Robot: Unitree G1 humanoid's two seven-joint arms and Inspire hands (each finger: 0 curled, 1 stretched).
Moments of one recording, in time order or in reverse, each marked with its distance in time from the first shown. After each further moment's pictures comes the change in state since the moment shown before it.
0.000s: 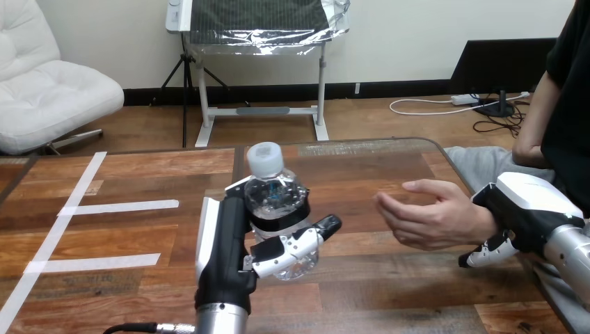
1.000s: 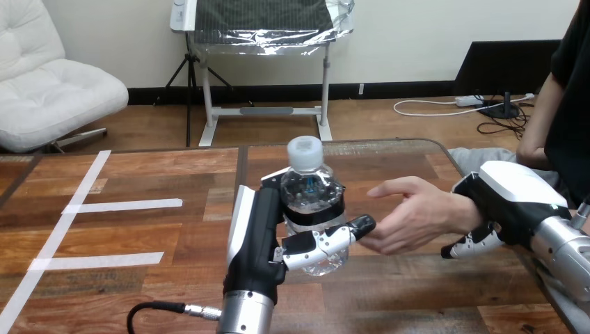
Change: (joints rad) left arm -0.082 0.005 -0.072 0.065 0.005 0.005 -0.001; right arm 0.012 0.004 0.000 -0.097 -0.009 -0.006 0.000
